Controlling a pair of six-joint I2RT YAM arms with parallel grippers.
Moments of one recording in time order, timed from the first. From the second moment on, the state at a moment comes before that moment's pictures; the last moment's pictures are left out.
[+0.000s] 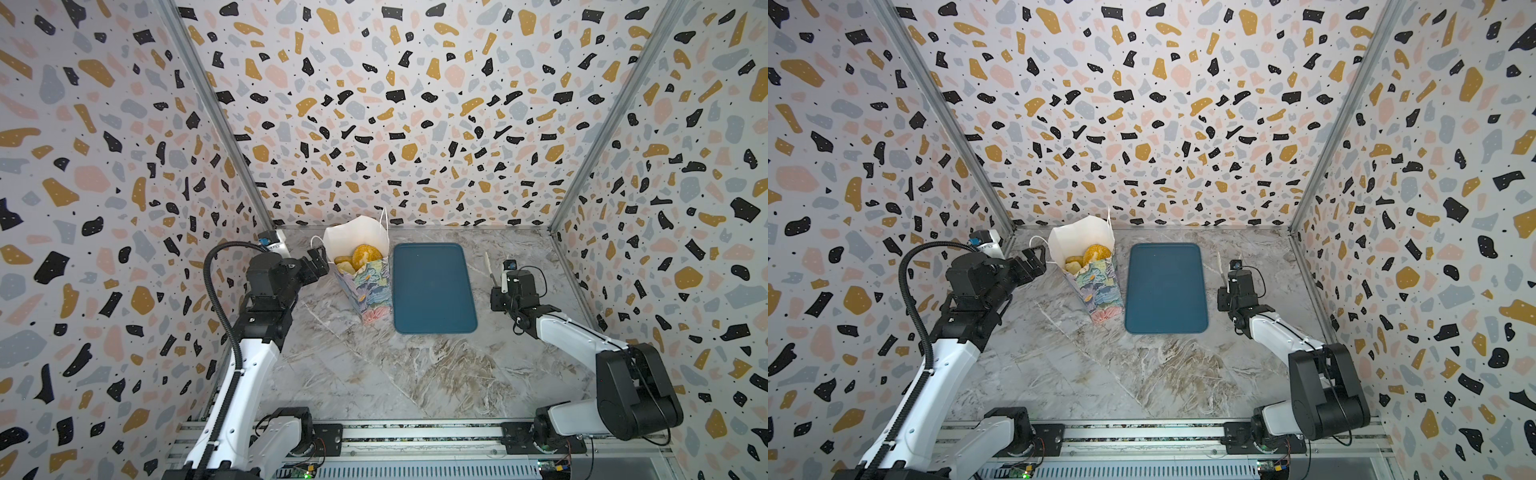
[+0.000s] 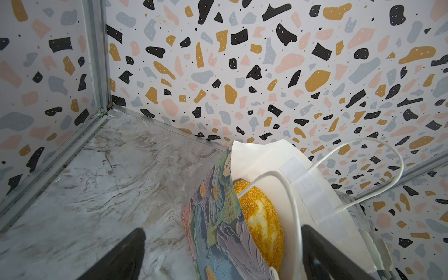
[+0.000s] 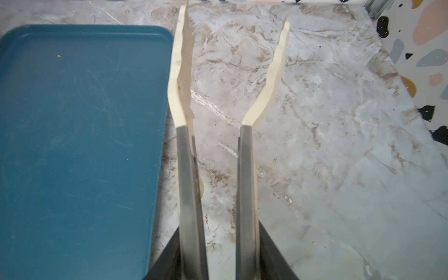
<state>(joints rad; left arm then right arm) 0.00 0.96 0.91 -0.23 0.09 -0.40 0.24 1.43 0.71 0.00 0.17 0.12</state>
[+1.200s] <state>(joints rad) 0.00 0.77 0.71 -0.23 -0.21 -0.40 0.22 1.73 0.89 -0.11 0.15 0.13</state>
